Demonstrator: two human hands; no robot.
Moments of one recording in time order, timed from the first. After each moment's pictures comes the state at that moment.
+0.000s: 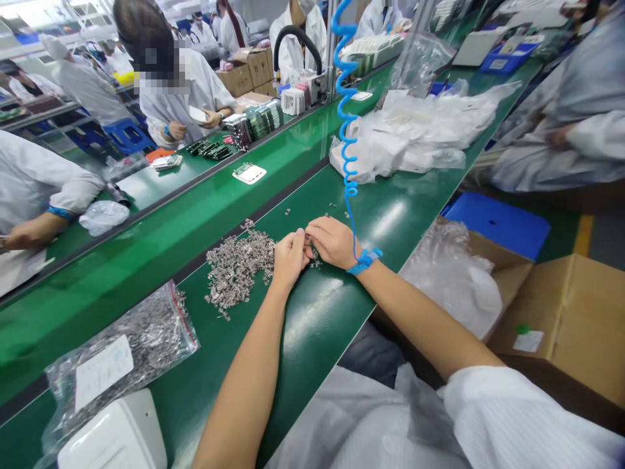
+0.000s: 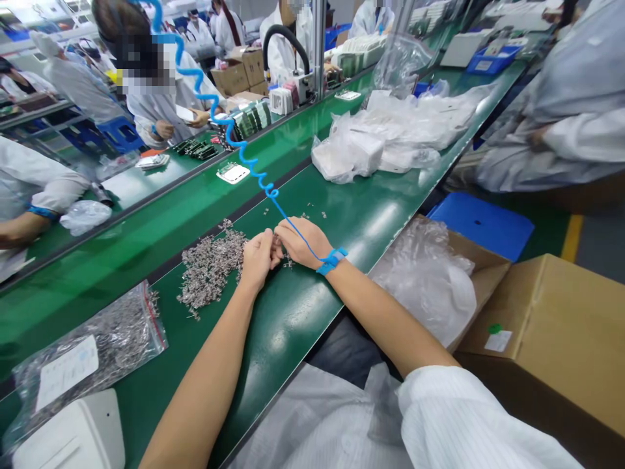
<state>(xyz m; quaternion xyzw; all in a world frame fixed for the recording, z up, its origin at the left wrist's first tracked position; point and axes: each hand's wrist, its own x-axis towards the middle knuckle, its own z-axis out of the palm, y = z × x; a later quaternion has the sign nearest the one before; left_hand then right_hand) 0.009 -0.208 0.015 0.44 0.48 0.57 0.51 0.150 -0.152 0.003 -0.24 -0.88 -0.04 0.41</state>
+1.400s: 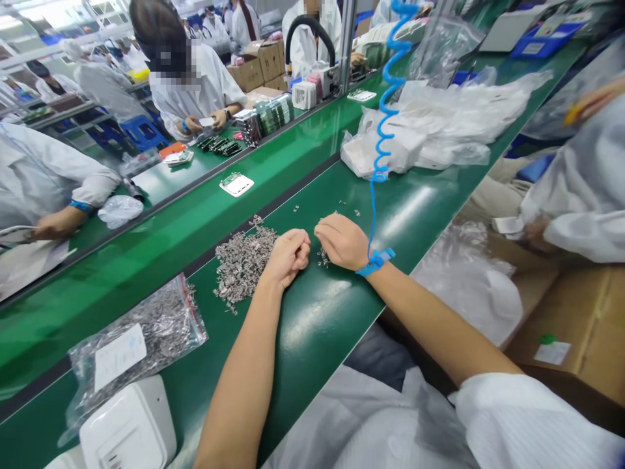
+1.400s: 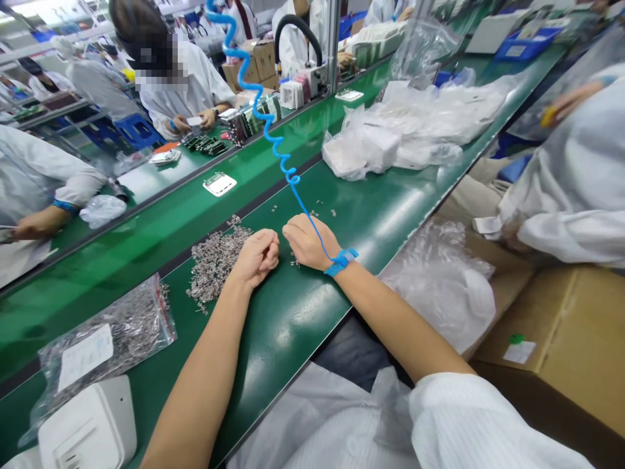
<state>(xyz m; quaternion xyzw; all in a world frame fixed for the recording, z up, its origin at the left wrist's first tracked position) -0.022 -0.213 0.029 0.40 0.41 0.52 0.64 0.151 -0.158 0.009 -0.24 -0.87 0.01 0.42</state>
